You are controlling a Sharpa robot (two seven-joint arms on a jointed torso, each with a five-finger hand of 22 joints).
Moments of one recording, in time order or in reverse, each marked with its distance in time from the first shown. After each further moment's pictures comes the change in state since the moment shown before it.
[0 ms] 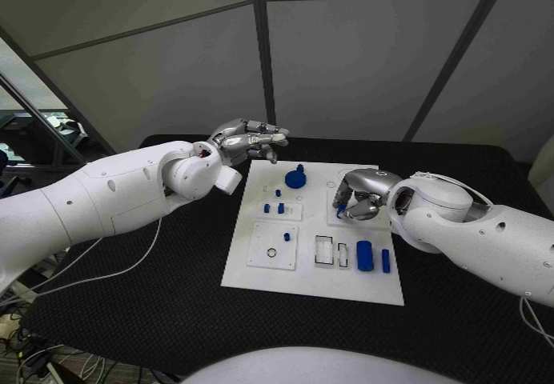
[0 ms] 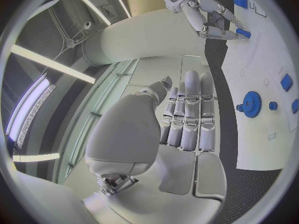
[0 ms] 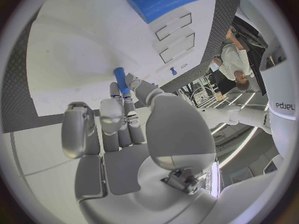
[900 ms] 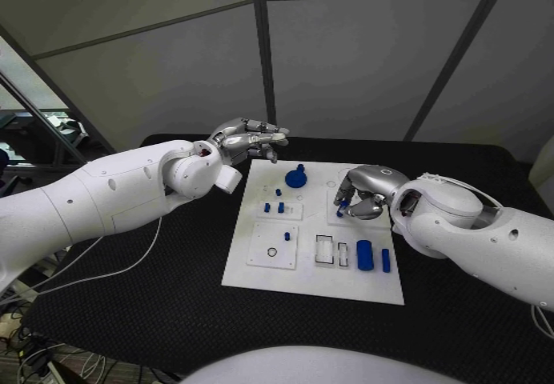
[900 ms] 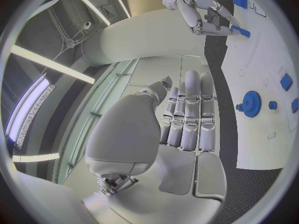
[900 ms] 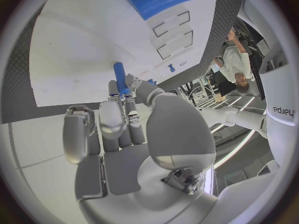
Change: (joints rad) left arm 0.000 0.001 0.000 -0.005 0.000 0.002 -0.004; left_hand 0.000 0.000 0.000 0.000 0.000 0.000 0.000 0.000 0.001 0.000 0.000 0.000 0.001 -0.004 0.004 -0.006 -0.001 0.000 0.000 0.000 -0.008 -0.001; right arm -0.003 -0.053 0.001 0.090 -0.040 -0.085 -0.013; right_hand 0.032 0.031 0.057 -0.025 0.041 0.068 -0.021 0.012 0.015 0.086 -0.008 -0.005 0.013 0.002 -0.020 0.037 0.038 -0.016 0.012 -0.019 0.069 0.000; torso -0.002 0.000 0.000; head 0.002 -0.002
